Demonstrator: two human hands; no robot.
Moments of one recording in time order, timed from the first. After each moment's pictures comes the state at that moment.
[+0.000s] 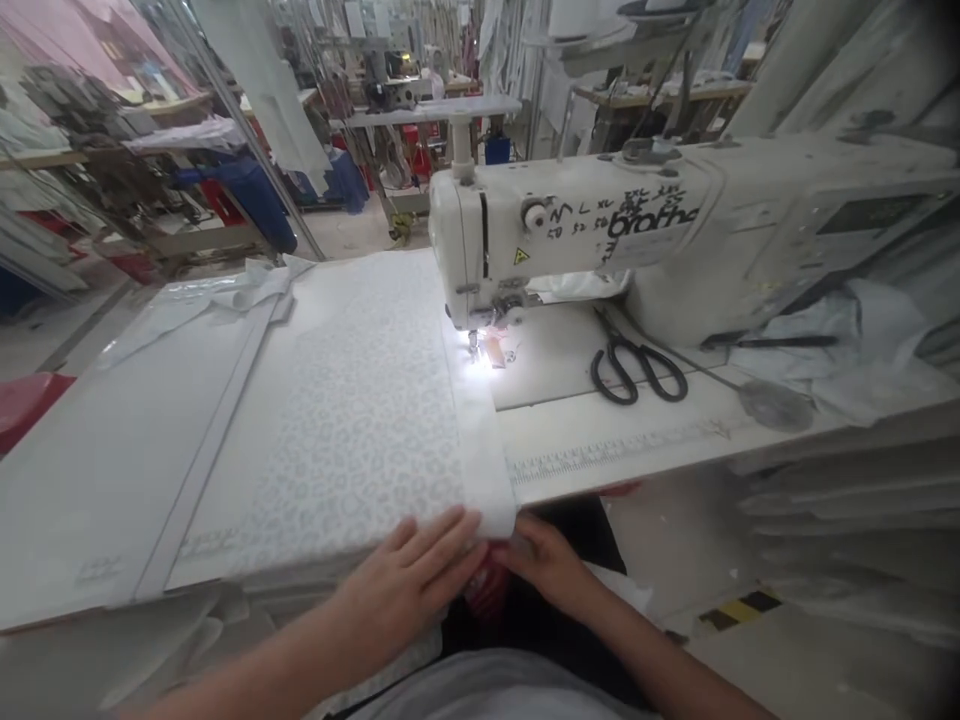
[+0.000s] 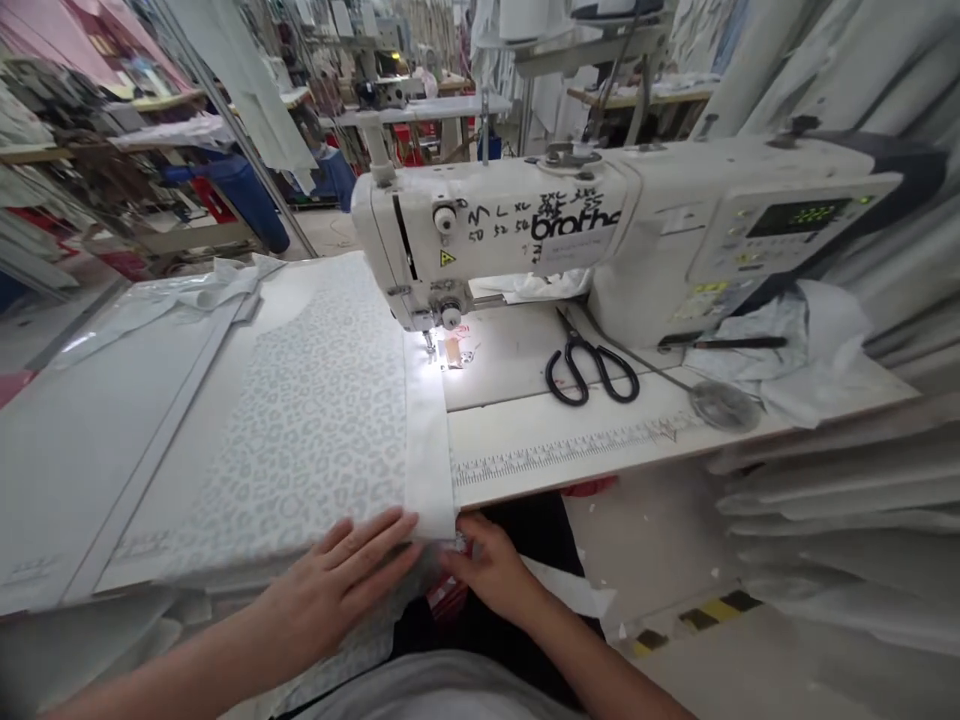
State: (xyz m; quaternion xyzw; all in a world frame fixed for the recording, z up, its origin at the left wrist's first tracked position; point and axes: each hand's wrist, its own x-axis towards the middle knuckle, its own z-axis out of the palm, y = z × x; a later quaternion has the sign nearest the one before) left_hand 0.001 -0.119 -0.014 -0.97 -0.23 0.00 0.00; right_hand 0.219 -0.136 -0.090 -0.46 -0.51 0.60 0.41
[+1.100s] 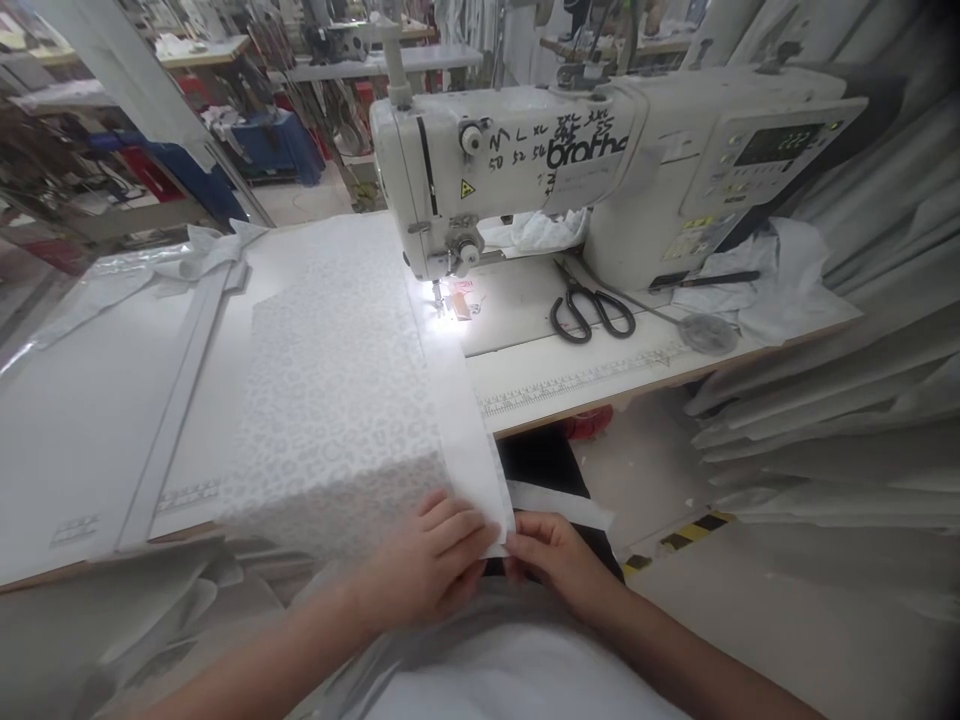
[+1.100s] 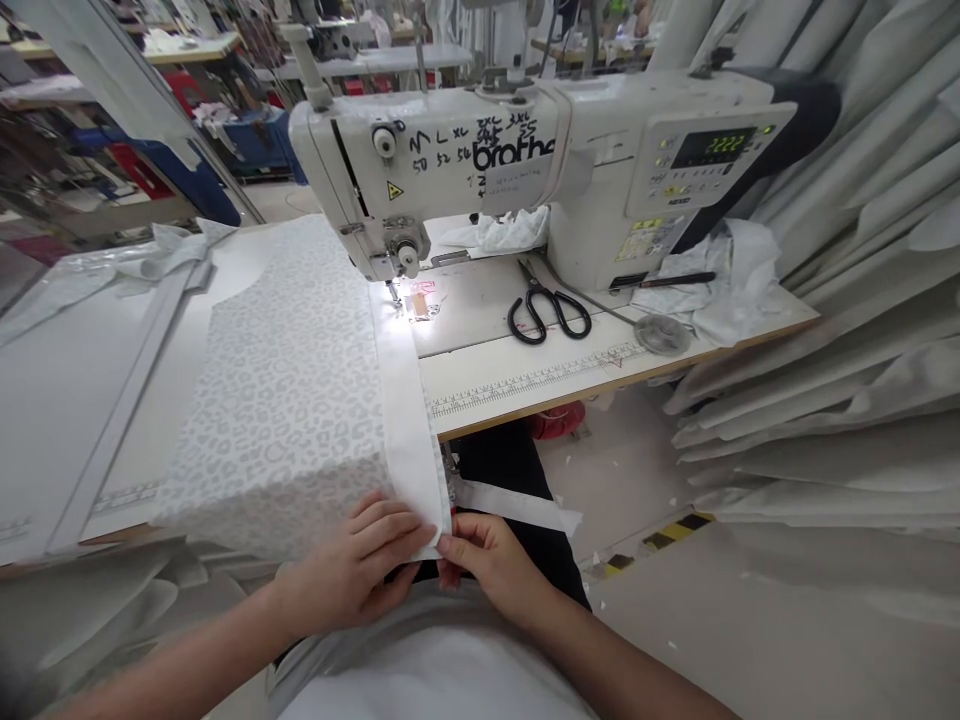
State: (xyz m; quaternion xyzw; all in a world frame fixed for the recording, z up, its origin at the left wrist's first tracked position) left_hand 0.050 -0.149 -0.027 -0.95 -0.17 -0.21 -0.12; right_hand 0.232 -0.205 -0.066 -0.41 -0.34 0.74 0.40
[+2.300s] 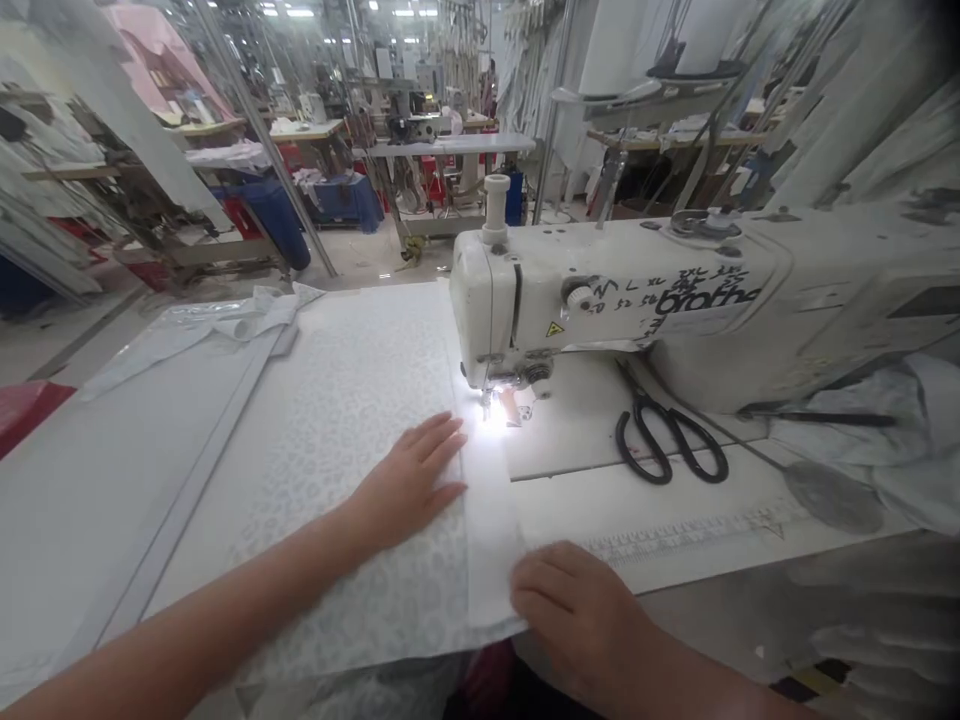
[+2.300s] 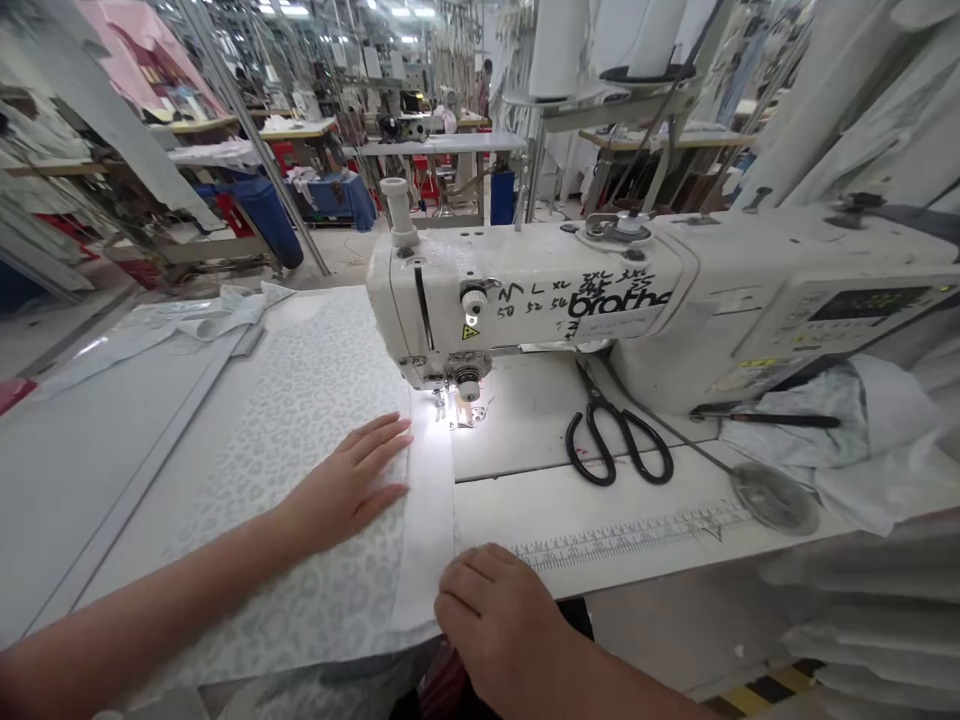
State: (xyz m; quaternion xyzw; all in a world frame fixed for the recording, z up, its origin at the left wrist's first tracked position) left_hand 0.023 0.021 0.004 -0.91 -0.37 -0.14 -0.10; right_hand 0.237 -0.075 -0.012 -0.33 -0.88 0.13 0.33
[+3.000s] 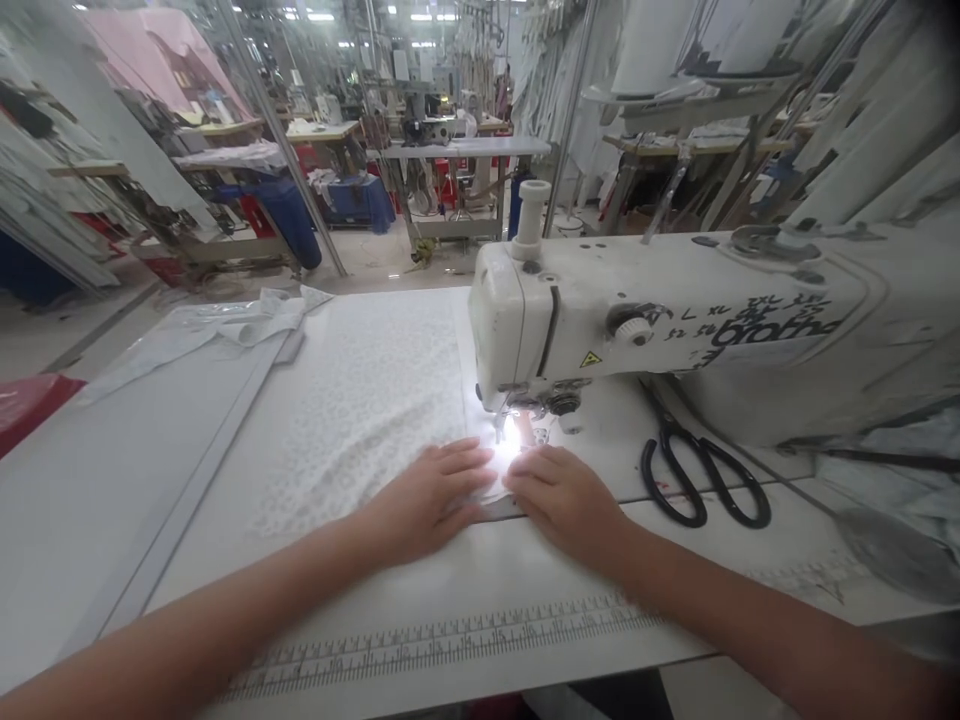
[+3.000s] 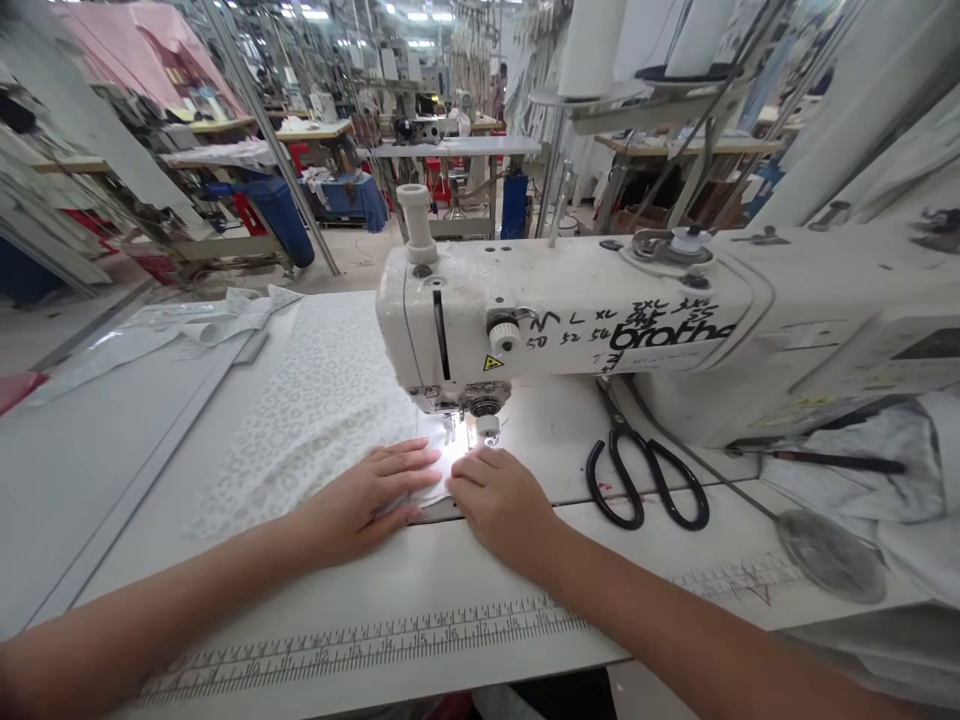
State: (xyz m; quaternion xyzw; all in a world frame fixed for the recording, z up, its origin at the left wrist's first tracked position) left_hand 0.021 0.053 0.004 -0.93 -0.31 -0.10 -0.19; right_hand 0.239 0.036 -0.018 -0.33 -0.89 0.05 0.32
